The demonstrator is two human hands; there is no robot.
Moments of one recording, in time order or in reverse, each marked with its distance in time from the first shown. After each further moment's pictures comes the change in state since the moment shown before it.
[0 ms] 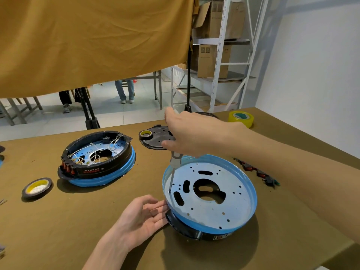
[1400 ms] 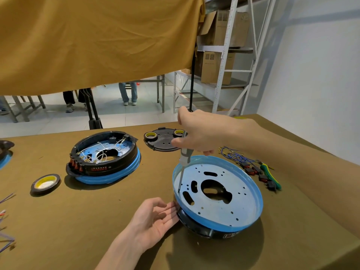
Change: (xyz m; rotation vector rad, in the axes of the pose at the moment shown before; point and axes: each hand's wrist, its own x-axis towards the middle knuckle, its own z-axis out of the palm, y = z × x) left_hand -0.002 -0.014 0.004 -0.104 0.049 0.009; right_hand 0.003 0.000 -0.012 0.094 -0.101 0.112
